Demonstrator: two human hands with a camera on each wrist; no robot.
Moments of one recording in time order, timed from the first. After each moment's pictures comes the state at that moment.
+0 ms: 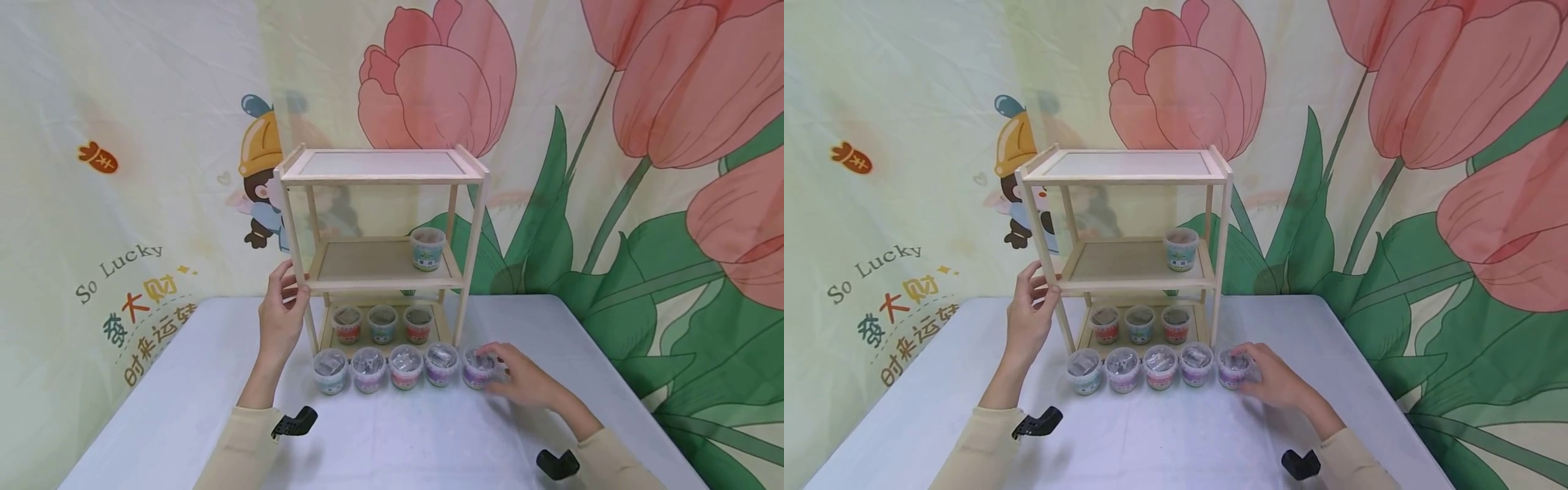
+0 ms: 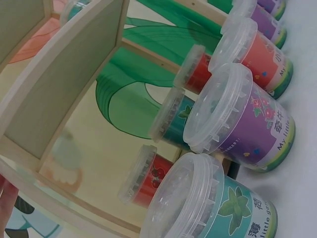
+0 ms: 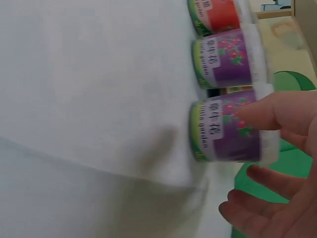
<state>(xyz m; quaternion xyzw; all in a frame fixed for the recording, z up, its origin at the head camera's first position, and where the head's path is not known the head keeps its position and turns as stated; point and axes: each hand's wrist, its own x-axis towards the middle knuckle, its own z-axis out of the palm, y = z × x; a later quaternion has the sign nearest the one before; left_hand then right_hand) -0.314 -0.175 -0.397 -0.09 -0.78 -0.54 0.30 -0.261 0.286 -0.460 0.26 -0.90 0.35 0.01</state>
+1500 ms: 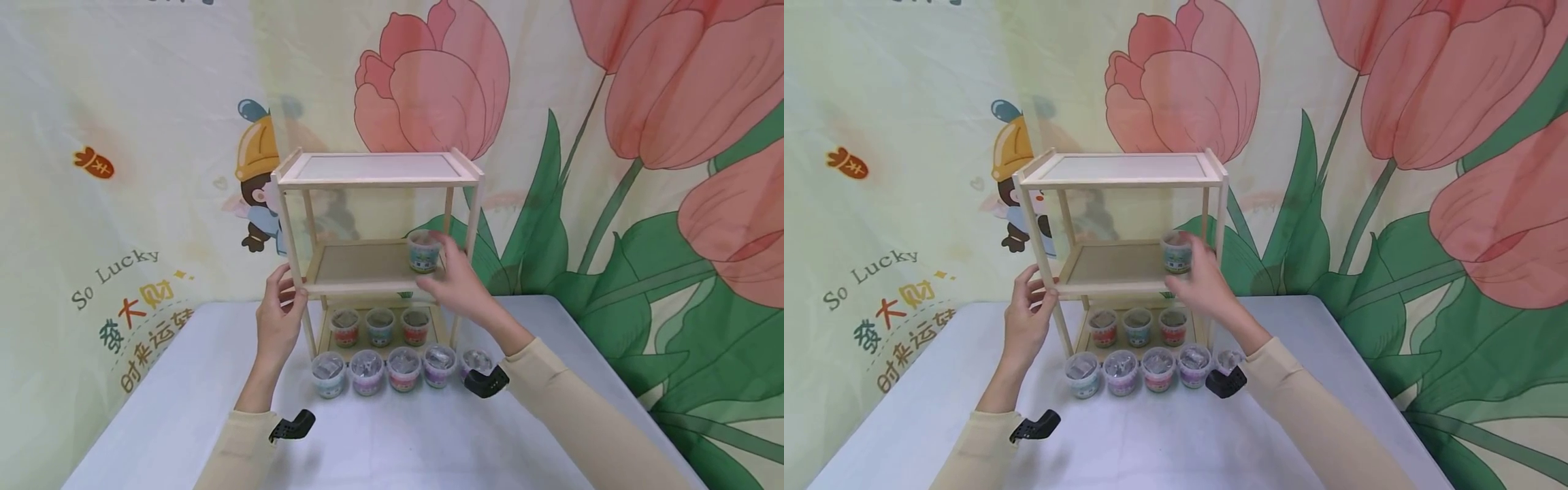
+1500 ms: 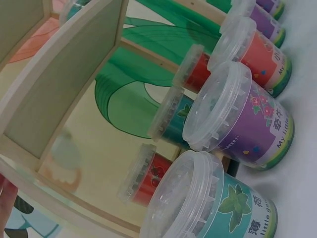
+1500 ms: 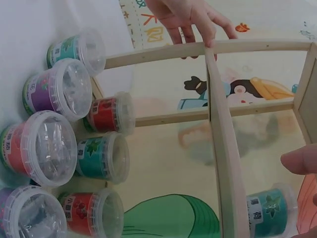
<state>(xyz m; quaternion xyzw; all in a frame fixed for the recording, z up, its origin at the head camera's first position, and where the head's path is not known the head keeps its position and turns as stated) -0.317 -0.177 -0.399 -0.09 -0.78 -0.54 0.30 -0.303 0.156 -0.297 0.20 -0.87 0.43 0.12</state>
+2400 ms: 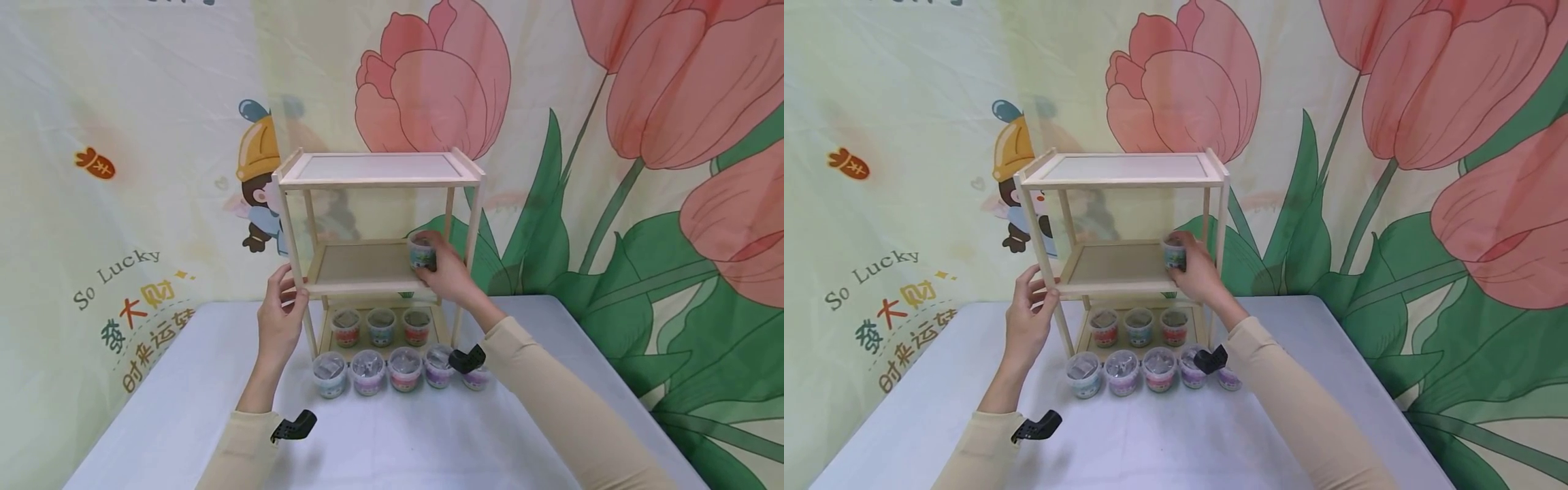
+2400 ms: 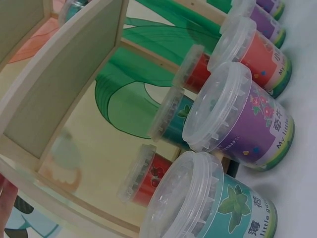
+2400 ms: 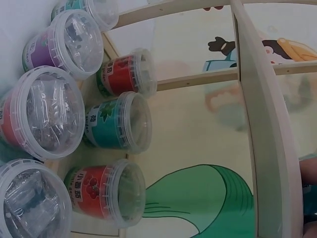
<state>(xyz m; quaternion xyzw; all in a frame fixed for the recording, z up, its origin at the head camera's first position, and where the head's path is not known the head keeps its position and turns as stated) -0.313 -0.175 -0.396 -0.09 -0.78 -0.54 0.30 -0.348 0.148 -0.311 0.23 -0.88 0.39 0.16</state>
